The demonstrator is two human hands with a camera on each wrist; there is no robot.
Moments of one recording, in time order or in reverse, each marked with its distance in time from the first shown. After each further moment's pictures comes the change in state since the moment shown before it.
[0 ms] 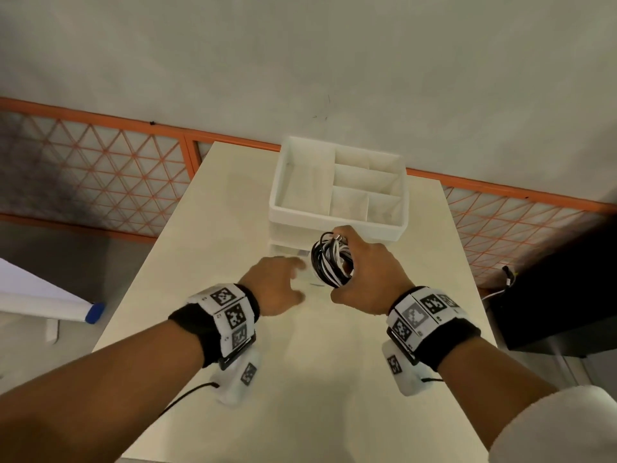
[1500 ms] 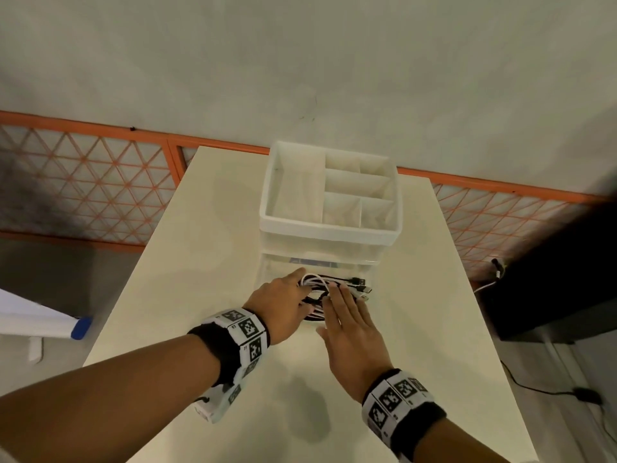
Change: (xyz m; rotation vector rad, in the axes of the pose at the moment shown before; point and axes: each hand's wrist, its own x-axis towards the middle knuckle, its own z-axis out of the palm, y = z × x) left_hand 0.015 0.001 0.026 0.227 -0.062 0.167; right_hand -0.042 0.034 0.116 -0.409 0.217 -0.131
